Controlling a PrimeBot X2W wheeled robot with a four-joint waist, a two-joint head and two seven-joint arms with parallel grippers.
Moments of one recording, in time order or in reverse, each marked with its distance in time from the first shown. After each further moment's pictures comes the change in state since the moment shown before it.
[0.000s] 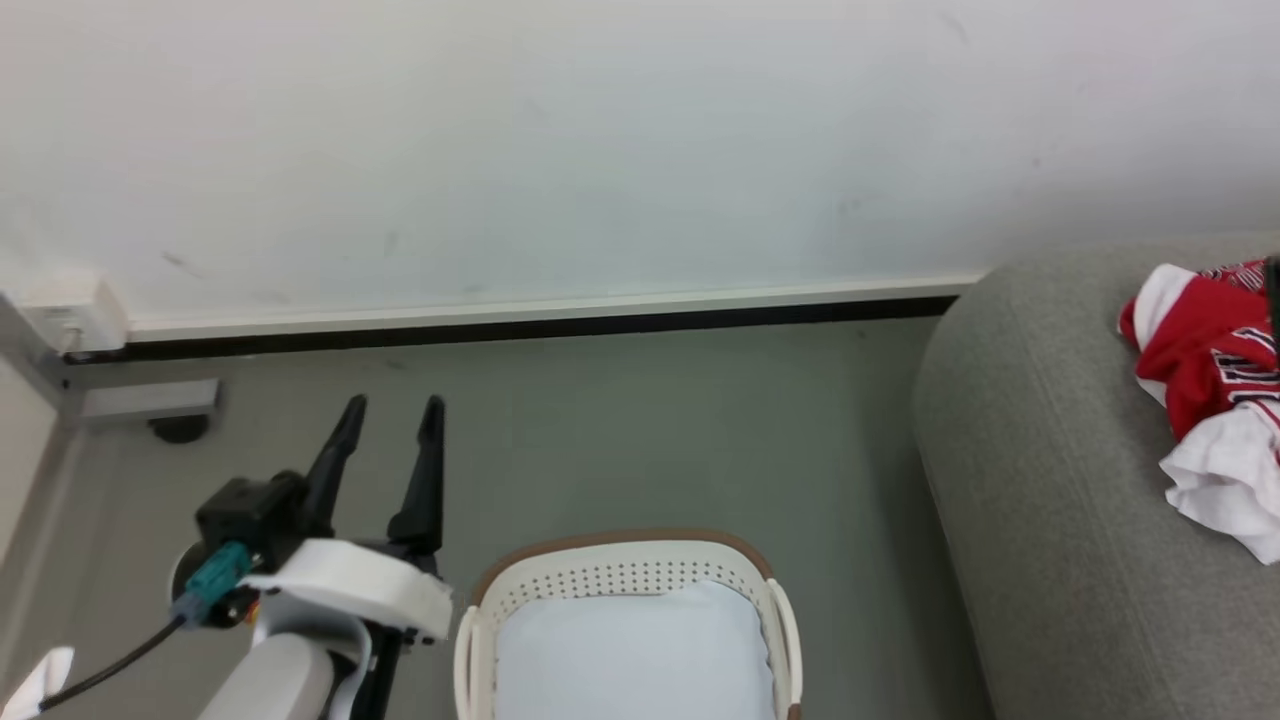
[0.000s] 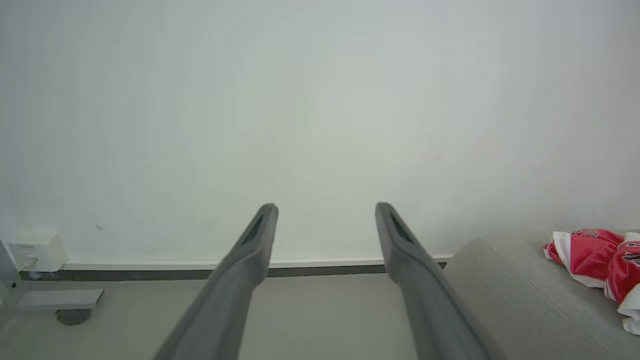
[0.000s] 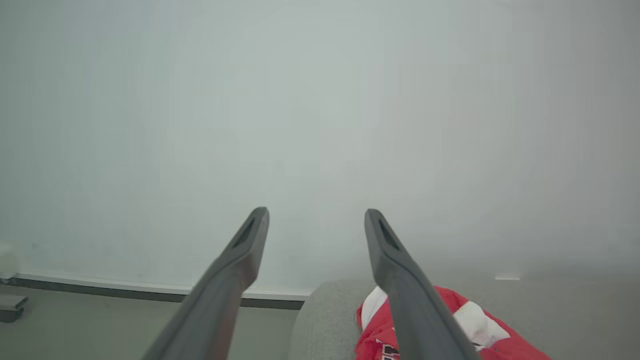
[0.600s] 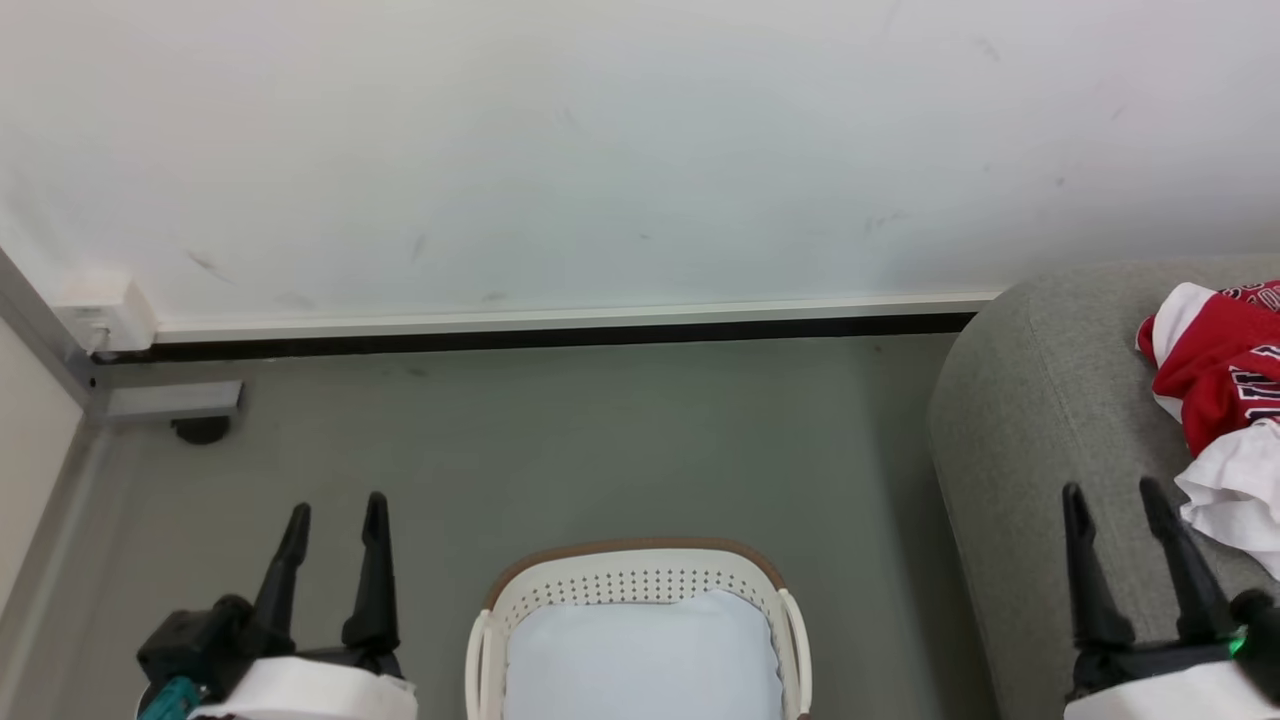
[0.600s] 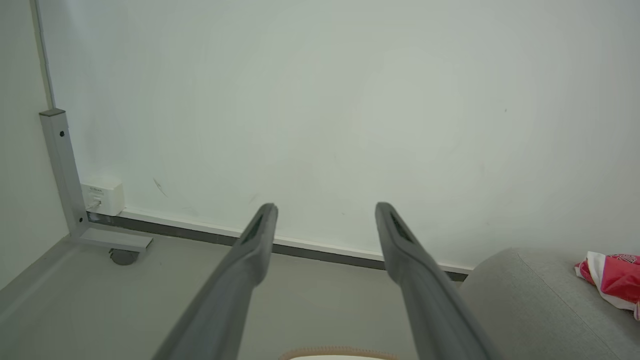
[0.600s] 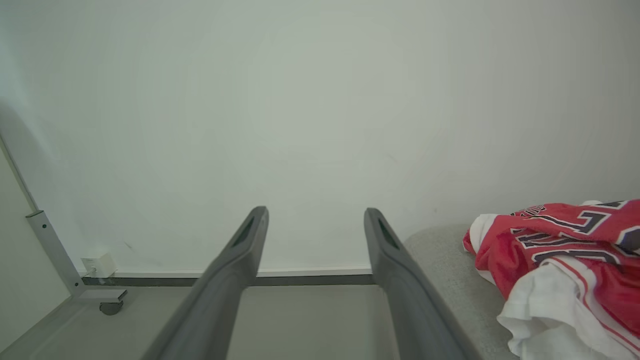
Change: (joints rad) left arm 0.249 -0.188 0.323 -0.058 0.180 -0.138 0.000; right arm 0.538 0.457 -0.351 -0.404 -0.408 0.000 -0.044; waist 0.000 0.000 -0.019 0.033
